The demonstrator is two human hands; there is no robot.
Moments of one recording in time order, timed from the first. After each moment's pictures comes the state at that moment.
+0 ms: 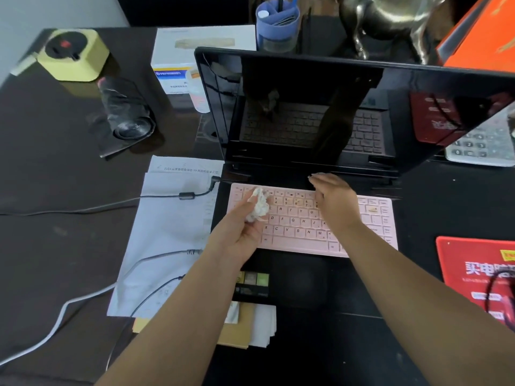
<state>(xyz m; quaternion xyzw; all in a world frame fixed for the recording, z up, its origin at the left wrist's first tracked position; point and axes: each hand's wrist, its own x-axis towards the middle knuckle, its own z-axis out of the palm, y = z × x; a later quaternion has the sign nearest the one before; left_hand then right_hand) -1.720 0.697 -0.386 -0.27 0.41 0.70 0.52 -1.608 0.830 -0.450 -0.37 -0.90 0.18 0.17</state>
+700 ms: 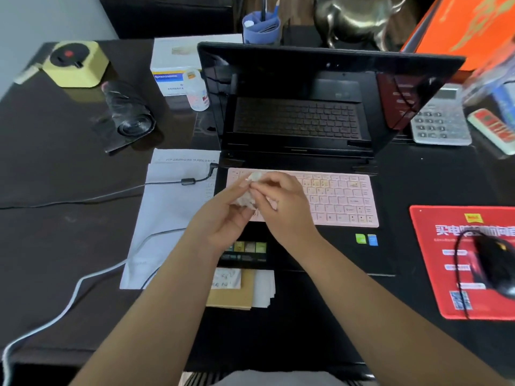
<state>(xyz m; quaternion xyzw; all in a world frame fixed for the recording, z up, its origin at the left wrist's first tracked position) -1.715 0.647 -0.359 -0.05 0.42 0.69 0.59 -1.618 0.707 -0.372 -0.32 -0.83 0.35 0.30</state>
